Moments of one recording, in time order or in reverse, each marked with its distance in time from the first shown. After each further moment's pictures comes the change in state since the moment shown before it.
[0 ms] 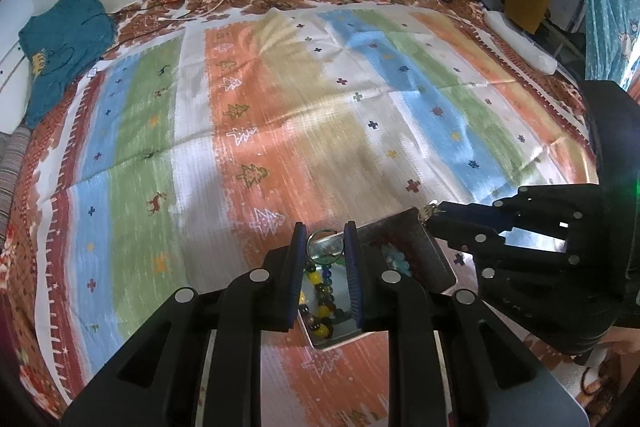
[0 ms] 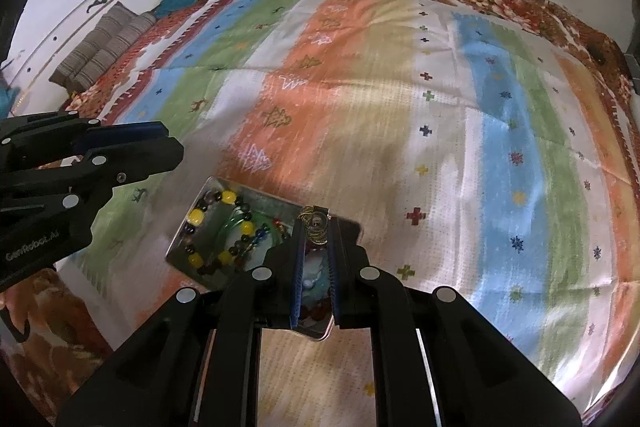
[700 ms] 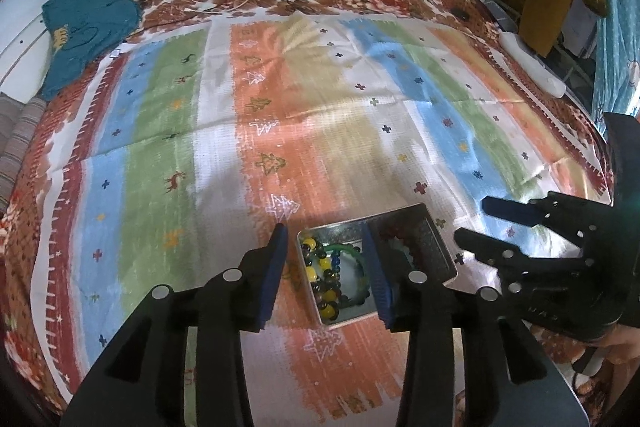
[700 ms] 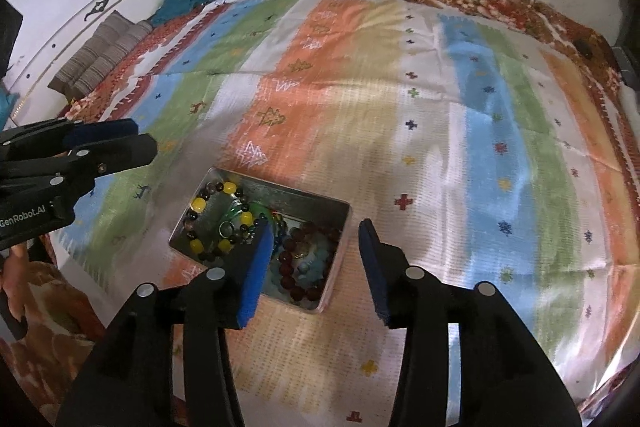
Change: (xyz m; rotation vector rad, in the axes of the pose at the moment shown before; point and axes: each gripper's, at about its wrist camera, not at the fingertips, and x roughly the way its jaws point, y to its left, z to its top) left arm -0.022 0.014 -0.018 -0.091 -0.033 0.021; right arm -0.027 -0.002 -0.019 0.017 -0.051 -0.042
